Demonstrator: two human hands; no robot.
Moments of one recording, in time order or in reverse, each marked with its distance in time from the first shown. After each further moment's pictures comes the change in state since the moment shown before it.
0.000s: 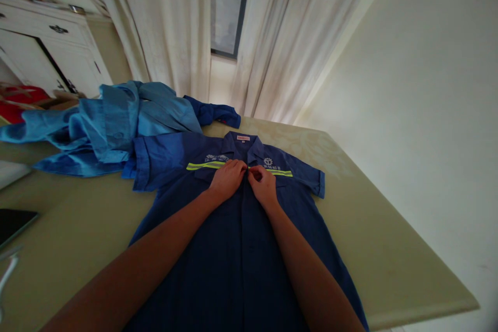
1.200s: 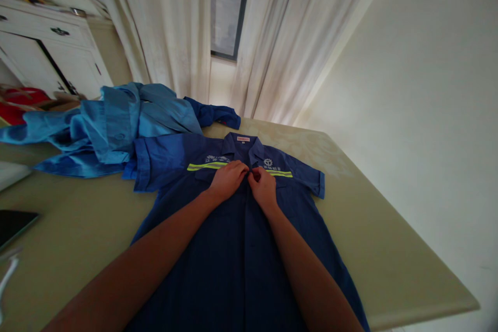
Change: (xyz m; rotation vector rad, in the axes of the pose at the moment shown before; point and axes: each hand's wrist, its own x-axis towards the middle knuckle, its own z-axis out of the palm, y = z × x) left_hand 0.001 -0.007 0.005 -0.114 0.055 0.084; right_hand -0.002 0.000 0.003 -0.184 0.060 -0.004
